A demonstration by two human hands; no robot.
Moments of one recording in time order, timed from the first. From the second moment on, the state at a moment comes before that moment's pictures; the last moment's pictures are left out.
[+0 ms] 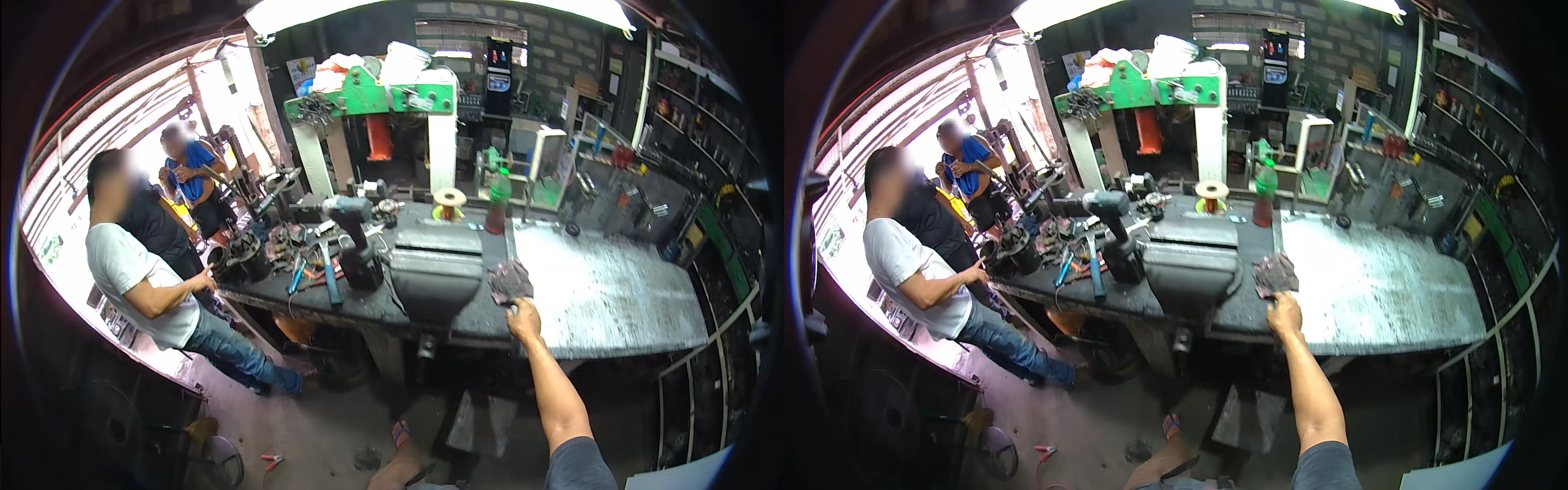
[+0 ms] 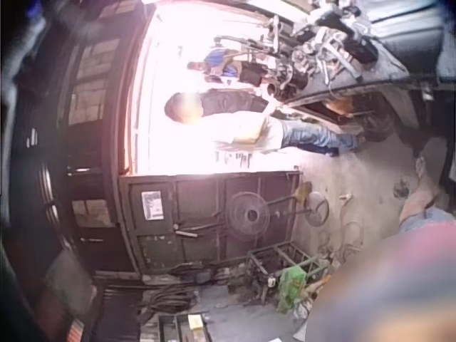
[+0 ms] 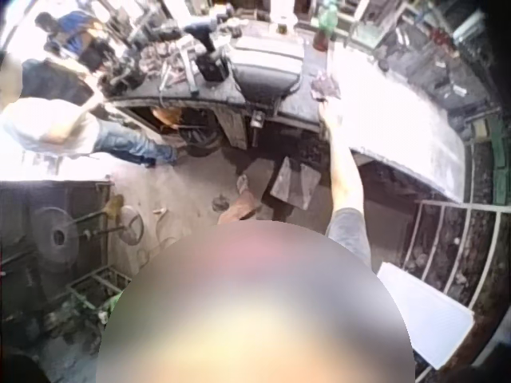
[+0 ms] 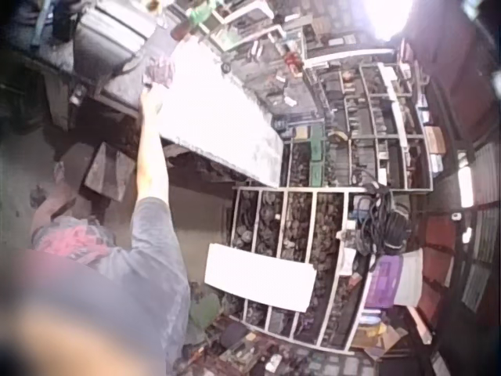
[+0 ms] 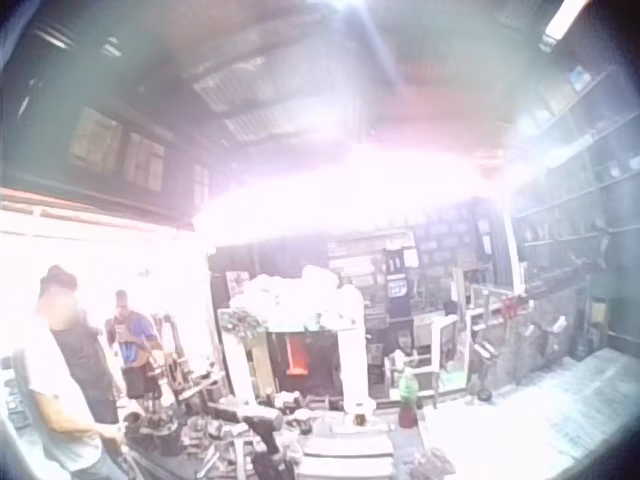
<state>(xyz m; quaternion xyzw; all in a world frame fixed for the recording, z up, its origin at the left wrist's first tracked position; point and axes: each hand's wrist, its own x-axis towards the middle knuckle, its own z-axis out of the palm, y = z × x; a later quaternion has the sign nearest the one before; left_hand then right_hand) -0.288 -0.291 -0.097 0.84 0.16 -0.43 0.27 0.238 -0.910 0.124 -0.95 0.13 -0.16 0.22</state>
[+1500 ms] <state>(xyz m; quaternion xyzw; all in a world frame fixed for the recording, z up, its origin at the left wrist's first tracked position) -0.394 -0.412 -0.095 0.50 0.67 -0.23 0.50 0.063 -0.761 0.157 -0.85 -0.23 0.10 0.47</state>
